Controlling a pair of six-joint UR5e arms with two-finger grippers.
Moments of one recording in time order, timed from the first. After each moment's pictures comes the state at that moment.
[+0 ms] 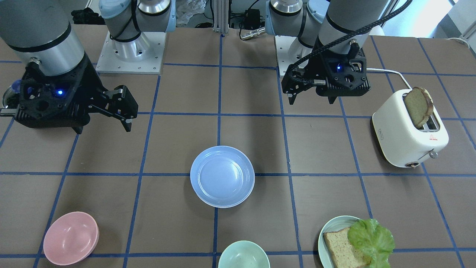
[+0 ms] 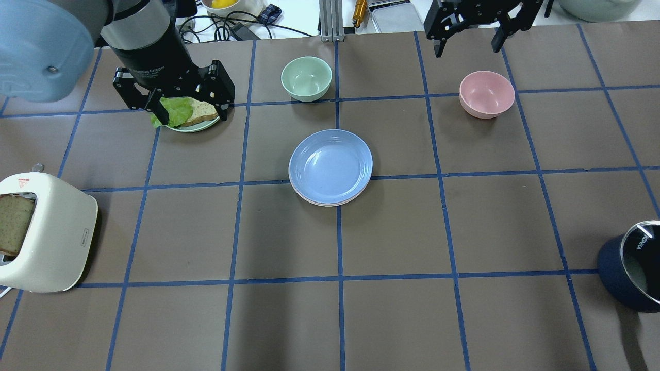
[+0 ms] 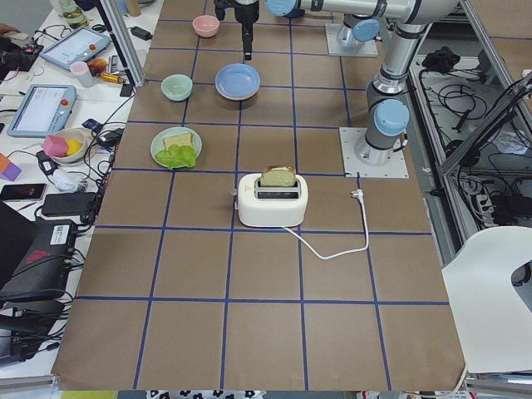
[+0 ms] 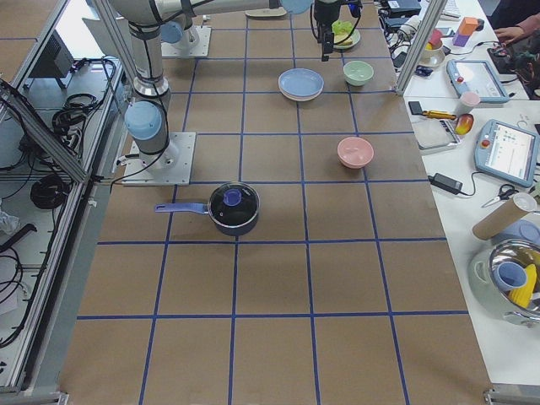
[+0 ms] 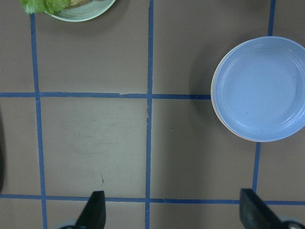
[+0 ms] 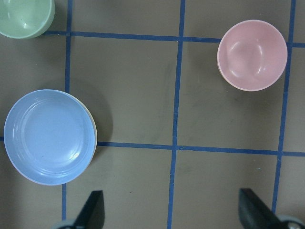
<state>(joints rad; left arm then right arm) -1.64 -1.63 -1.49 -1.60 1.59 -0.10 1.61 -1.35 1.27 -1.57 -1.55 -0.02</state>
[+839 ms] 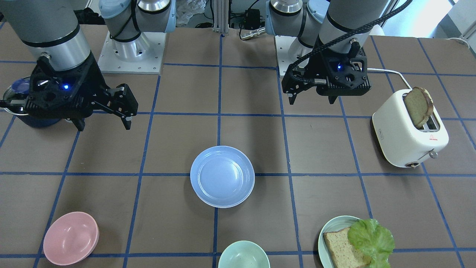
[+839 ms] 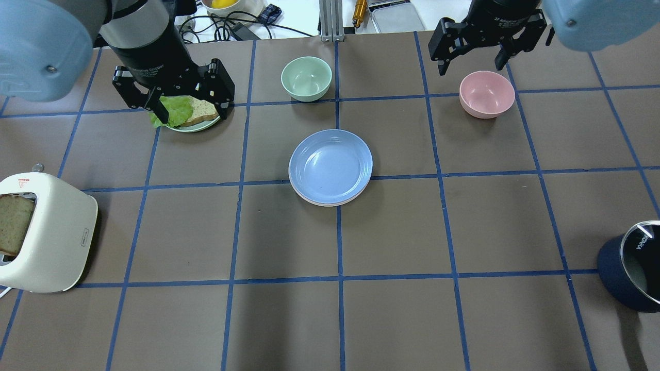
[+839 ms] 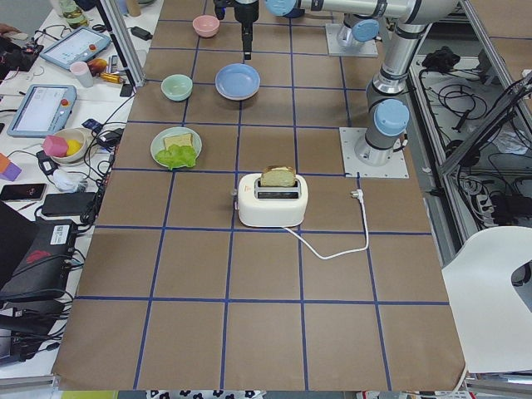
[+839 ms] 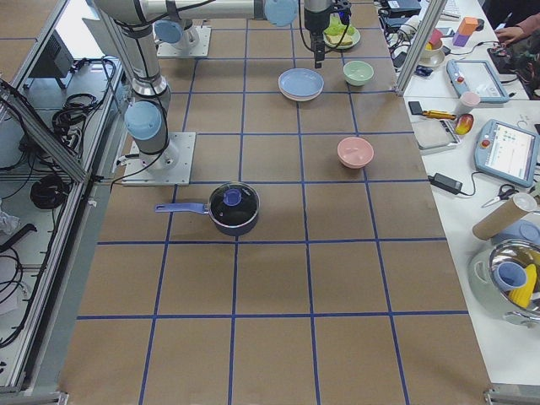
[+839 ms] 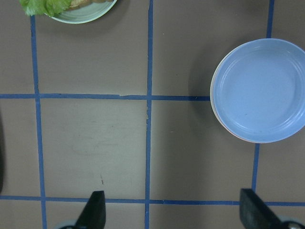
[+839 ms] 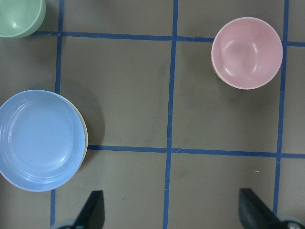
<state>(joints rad) -1.64 -1.63 -1.48 -1.60 1.58 -0.10 1.59 -1.44 1.43 -1.71 -1.56 -0.03</state>
